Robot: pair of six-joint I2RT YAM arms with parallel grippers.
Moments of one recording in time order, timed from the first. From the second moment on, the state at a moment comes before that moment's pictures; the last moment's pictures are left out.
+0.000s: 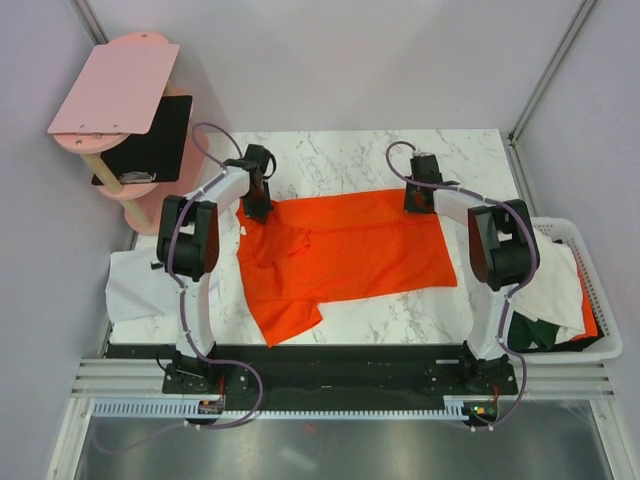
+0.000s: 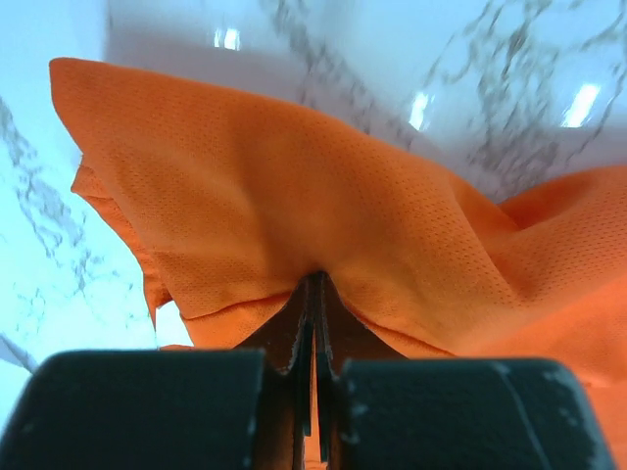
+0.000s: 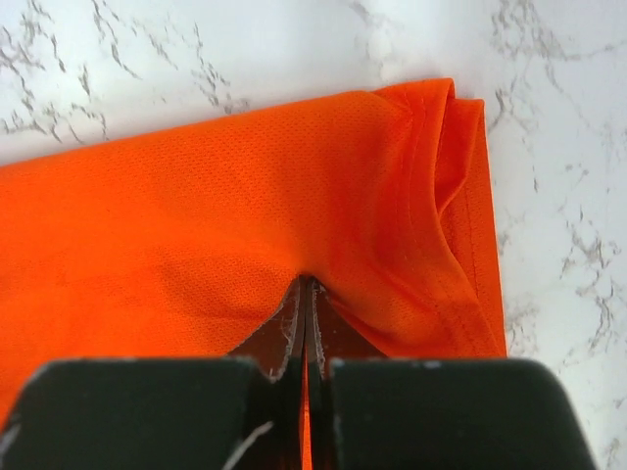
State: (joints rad) left arm -0.23 2.13 1.62 -0.76 -0.10 -0.38; right arm 0.20 2.00 1.30 -0.19 0.15 0.28
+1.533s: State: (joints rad) left arm -0.52 1.30 1.04 -0.76 -0.23 -0.53; right arm 0.20 1.20 0.81 -0.39 0.14 0.46
